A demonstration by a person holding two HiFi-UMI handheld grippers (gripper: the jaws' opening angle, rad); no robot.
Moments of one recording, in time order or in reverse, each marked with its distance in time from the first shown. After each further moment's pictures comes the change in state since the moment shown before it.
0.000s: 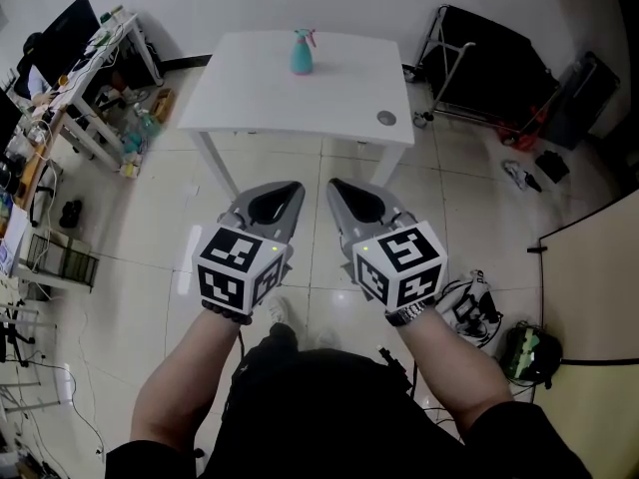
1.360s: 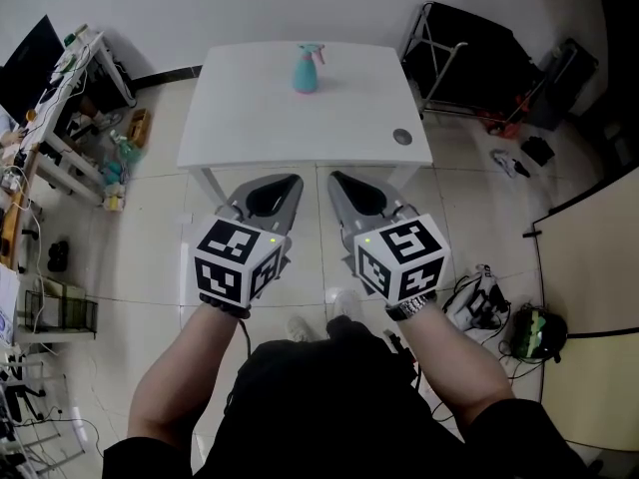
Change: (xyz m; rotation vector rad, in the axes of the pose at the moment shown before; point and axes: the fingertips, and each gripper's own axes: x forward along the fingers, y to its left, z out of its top) left arm 0.033 0.144 0.022 0.007 -0.011 -0.137; right arm 0.139 -0.006 0.035 0.011 0.016 -0.149
